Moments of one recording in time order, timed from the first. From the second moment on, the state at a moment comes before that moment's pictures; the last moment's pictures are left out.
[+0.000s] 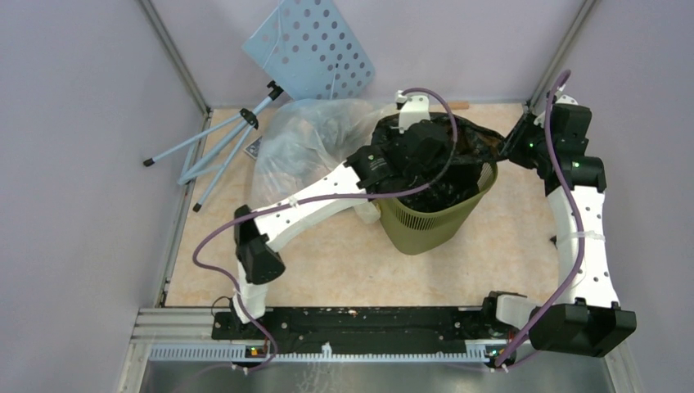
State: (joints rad) left arm -1.07 1.98 2.14 -0.67 -0.65 -0.65; right arm -0.12 1.17 1.37 -0.76 -0.12 0.34
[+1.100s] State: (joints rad) left arm -1.13 1.23 1.29 -0.33 -0.22 -0.89; right arm -0.12 0.97 1.13 -0.72 -0.14 0.39
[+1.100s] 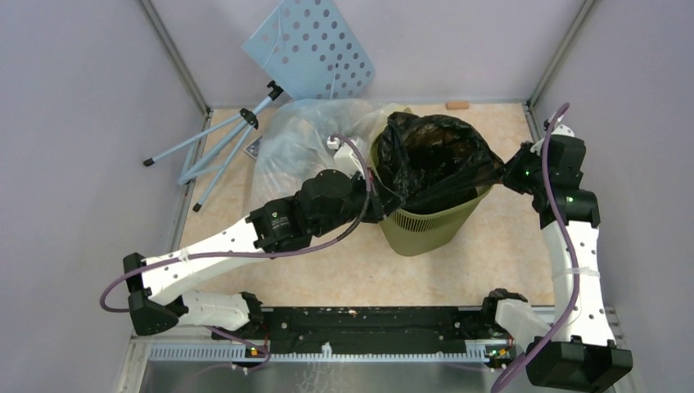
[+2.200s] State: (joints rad) left arm -1.25 1.07 1.07 -0.20 -0.25 -0.94; right arm -0.12 0.75 1.02 -0.77 -0.08 0.43
